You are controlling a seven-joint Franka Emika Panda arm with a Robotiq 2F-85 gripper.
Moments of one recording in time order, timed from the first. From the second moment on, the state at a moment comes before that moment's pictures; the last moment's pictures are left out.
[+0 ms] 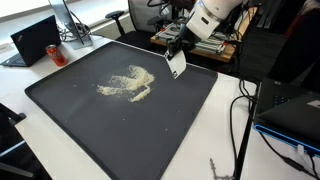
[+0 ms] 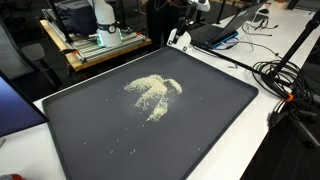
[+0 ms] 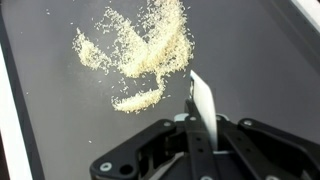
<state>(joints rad) 0.25 0.21 0.26 -2.17 -0.70 2.02 -0.07</state>
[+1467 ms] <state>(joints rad) 0.04 0.28 0.08 -1.83 -0.13 2.09 -0.18</state>
